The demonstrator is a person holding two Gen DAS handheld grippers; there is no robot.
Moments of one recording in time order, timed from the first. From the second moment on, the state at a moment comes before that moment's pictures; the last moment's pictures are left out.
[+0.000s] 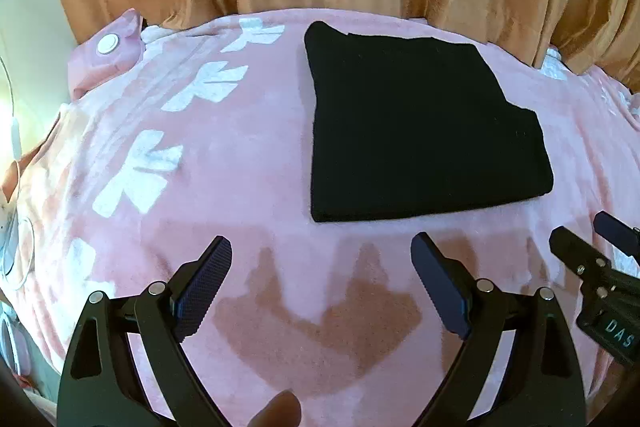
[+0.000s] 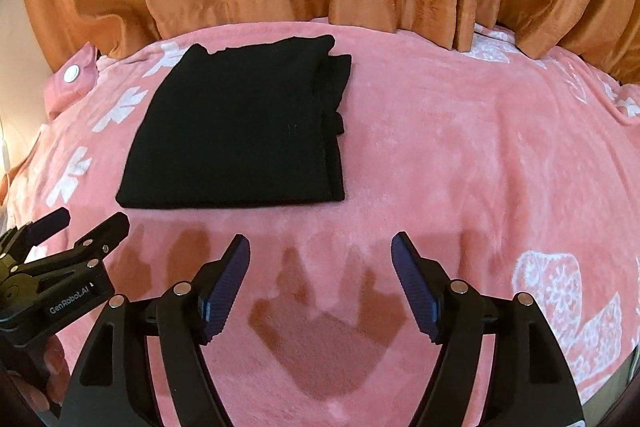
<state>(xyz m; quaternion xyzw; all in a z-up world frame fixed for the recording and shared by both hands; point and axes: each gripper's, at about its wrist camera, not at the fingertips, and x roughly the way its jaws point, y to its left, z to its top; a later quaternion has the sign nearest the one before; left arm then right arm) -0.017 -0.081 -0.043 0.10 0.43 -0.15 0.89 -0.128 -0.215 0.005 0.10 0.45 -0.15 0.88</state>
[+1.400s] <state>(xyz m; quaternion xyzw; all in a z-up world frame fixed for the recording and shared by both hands) -0.017 -0.094 -0.066 0.12 0.45 -0.15 0.87 -0.125 -0.193 -0.010 0.07 0.46 -0.16 0.87</state>
